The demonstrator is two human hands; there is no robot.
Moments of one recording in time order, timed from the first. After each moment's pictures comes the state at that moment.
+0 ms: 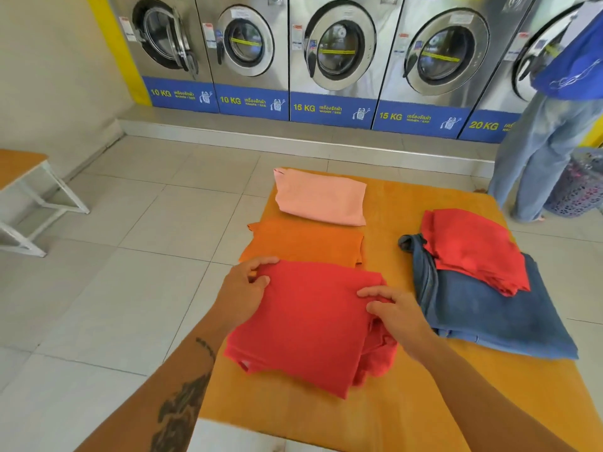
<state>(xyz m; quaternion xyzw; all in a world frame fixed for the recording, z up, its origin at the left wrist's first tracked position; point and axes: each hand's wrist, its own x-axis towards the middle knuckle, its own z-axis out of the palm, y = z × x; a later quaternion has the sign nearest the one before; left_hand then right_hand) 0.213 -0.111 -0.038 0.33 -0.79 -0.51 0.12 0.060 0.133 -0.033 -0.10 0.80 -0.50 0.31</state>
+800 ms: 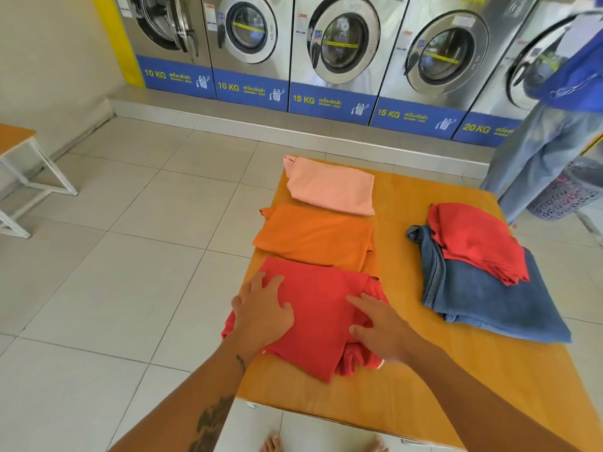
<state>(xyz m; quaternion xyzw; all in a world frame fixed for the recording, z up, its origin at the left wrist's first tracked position) 0.249 -0.082 -0.079 0.36 -0.89 -0.27 -0.04 0.110 0.125 -0.058 -0.30 0.89 -0.12 0.33</state>
